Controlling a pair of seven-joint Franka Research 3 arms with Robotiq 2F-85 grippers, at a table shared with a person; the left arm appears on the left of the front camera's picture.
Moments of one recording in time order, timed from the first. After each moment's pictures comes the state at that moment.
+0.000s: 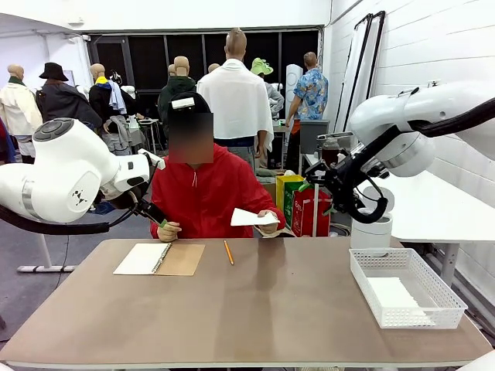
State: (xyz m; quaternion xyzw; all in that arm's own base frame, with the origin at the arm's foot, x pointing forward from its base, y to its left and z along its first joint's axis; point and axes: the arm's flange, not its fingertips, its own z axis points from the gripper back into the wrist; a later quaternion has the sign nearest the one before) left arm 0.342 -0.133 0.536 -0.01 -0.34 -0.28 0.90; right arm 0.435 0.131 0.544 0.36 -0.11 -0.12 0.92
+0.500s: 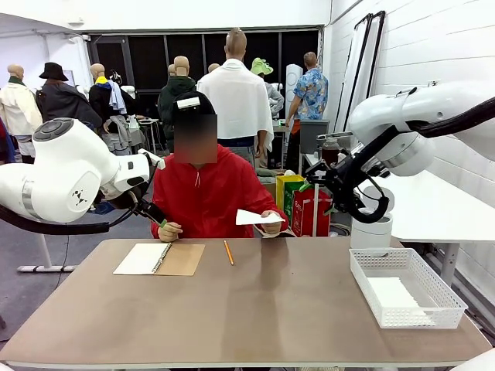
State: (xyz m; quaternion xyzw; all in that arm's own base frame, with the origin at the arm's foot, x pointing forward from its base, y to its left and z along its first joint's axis) left arm 0.342 -0.133 0.536 -0.01 -0.34 -0.28 0.90; right arm 0.435 0.129 0.543 0.36 -0.10 -0.13 0.92
